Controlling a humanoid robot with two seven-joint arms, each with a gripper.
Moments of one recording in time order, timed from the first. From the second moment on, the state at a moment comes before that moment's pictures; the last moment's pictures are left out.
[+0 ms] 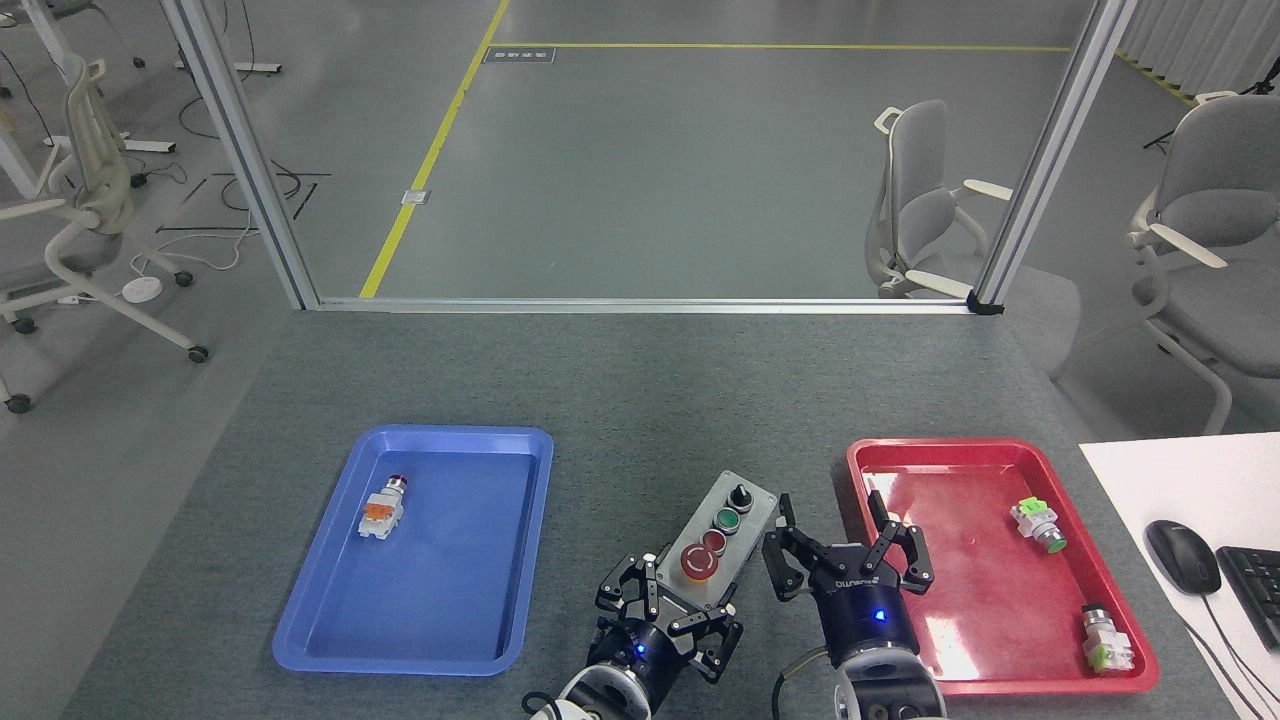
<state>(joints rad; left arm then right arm) -0.40 -0.14 -0.70 -0.87 -1.44 0.13 0.16 -0.14 0.08 0.08 -1.33 1.53 0.02 -0.12</state>
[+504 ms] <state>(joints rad) -0.41 -0.14 -0.72 -0.87 -1.44 0.14 0.16 -0.13 0.09 0.08 -1.33 1.53 0.02 -0.14</state>
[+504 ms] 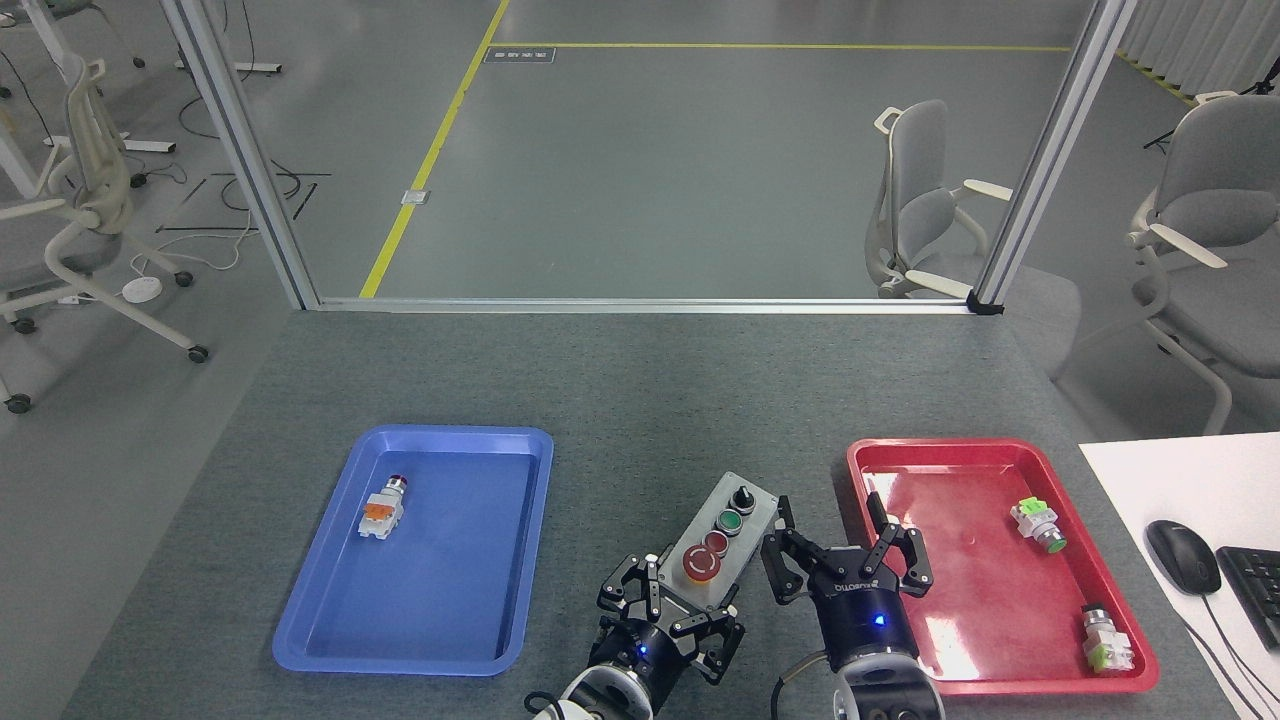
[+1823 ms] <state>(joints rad) -0.26 0.11 -0.70 -1.15 -1.43 0.11 0.16 -0.10 0.10 0.17 -1.34 1.53 -0.02 -0.12</state>
